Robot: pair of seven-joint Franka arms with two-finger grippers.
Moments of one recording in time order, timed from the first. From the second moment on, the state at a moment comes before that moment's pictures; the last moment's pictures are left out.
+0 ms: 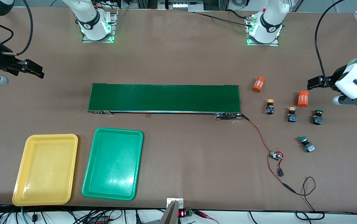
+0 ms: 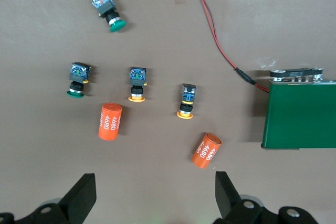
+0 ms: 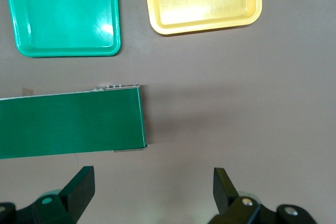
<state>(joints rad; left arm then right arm) -0.01 0.12 0.04 -1.68 0.01 1.59 0.02 -0.06 -0.04 0.07 -1.75 -0.02 1.63 0.11</state>
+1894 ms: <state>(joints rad) -0.02 0.17 -0.15 -2.61 0.01 2.59 0.20 -0.06 -0.04 0.07 -1.75 -0.02 1.64 0.11</state>
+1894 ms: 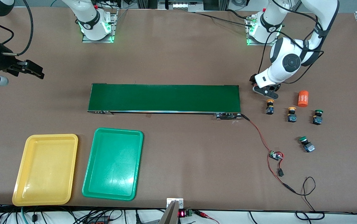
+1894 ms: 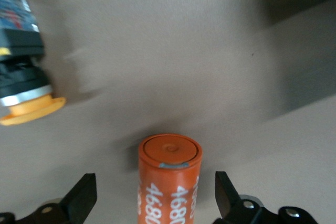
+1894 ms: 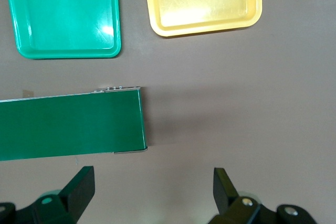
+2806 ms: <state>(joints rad) -0.02 0.06 -0.15 -2.50 0.01 2.46 0.29 -0.06 -0.04 0.07 -1.75 -0.02 1.65 0.11</state>
